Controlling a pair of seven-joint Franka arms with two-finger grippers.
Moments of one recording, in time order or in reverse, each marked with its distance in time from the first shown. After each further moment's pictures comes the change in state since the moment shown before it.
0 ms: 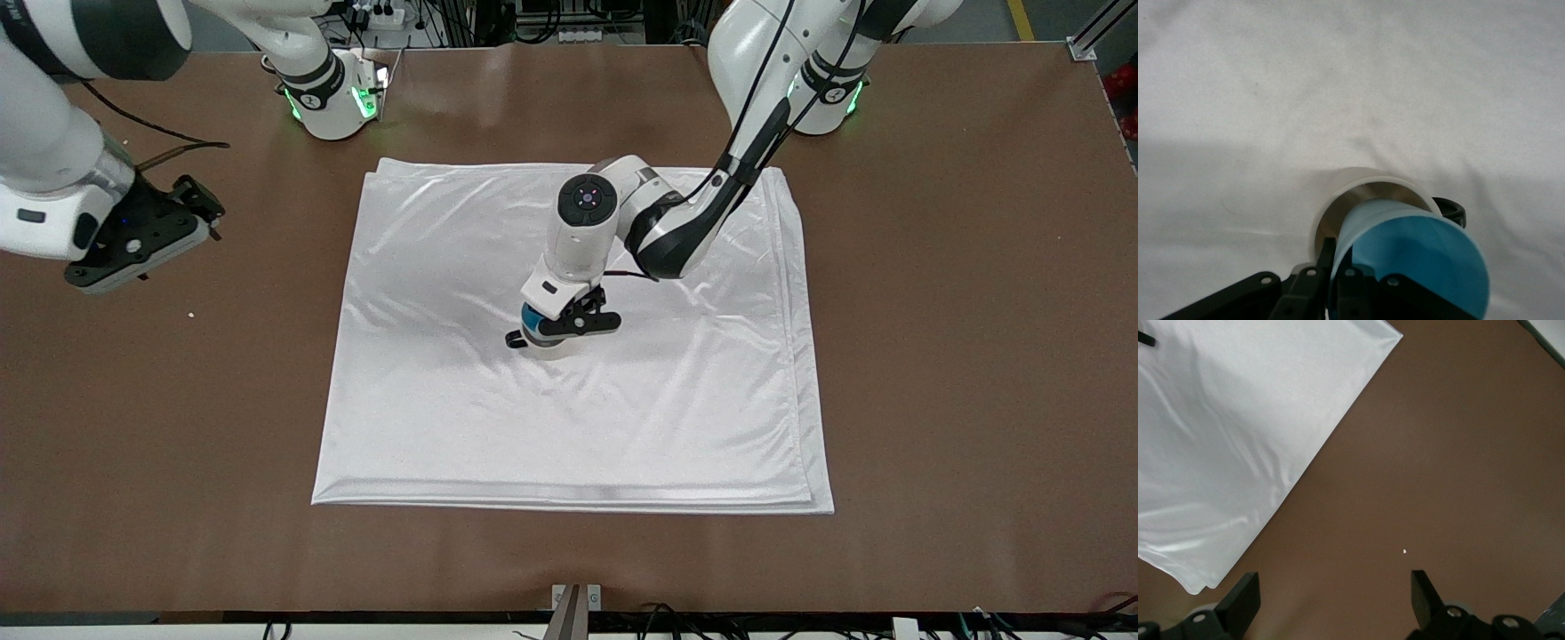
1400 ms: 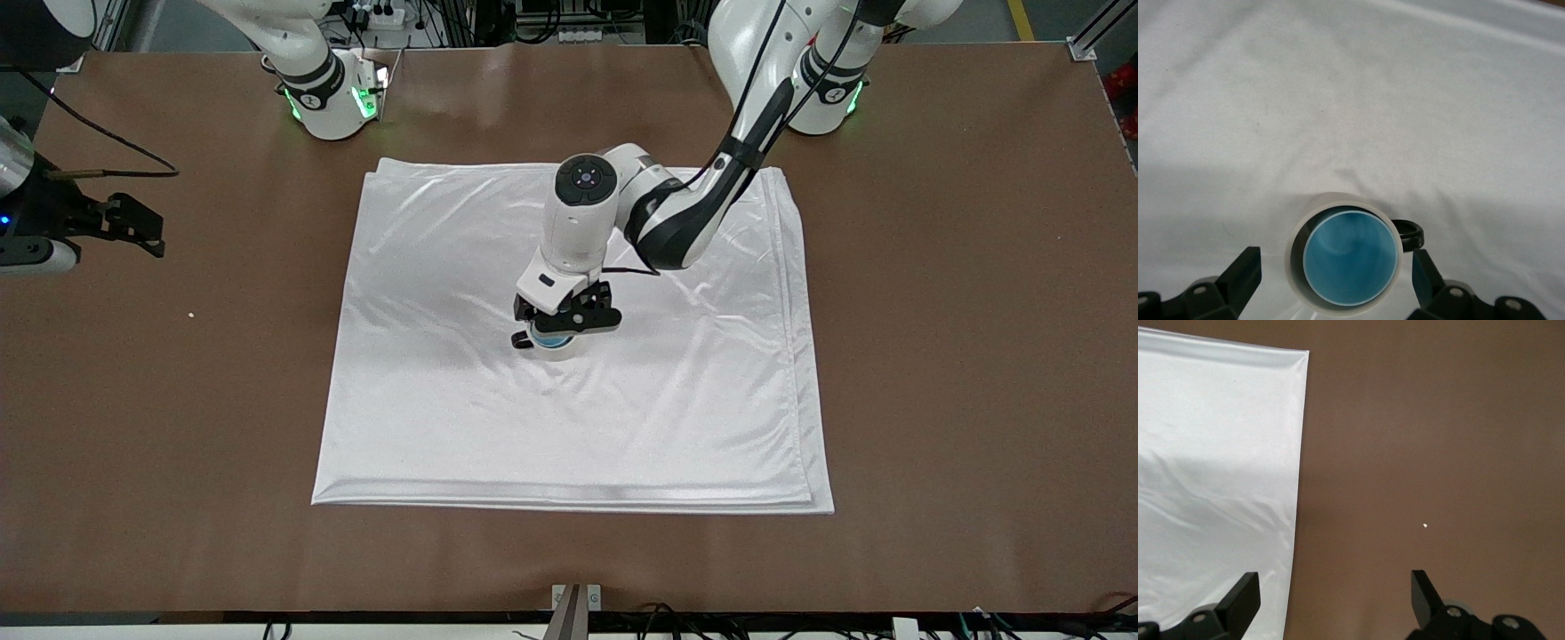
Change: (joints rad) left arm -0.040 -0.049 0.065 0.021 0.015 -0.008 -0.015; right arm -0.005 0.000 -0.098 0.054 0.060 0.006 0.415
